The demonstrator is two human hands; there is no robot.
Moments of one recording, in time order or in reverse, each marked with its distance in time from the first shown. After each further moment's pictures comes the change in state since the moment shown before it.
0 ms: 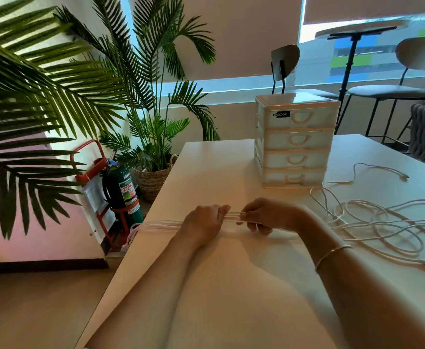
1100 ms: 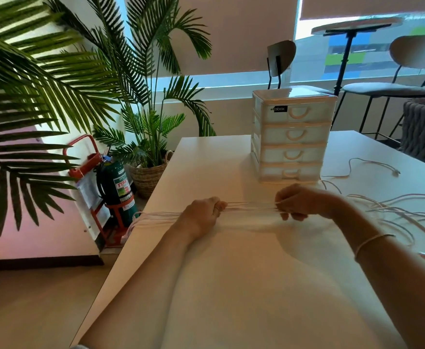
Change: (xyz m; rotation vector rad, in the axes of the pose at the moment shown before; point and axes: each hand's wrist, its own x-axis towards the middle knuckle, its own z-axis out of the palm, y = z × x) left_hand -0.001 -0.008 -0.003 -0.170 0.034 0.103; right_hand -0.030 0.031 -0.047 -0.121 0.128 0.099
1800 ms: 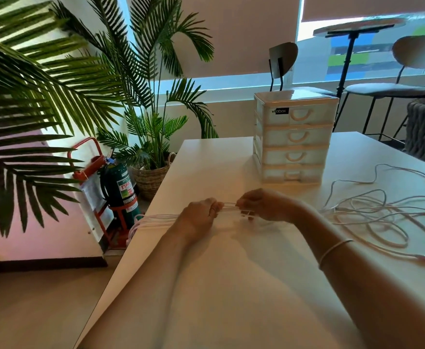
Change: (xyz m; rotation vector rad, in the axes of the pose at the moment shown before) left_hand -0.005 -0.003 -0.007 0.008 0.030 -0.020; right_hand 0.017 -0.047 0.042 -0.032 0.085 -0.136
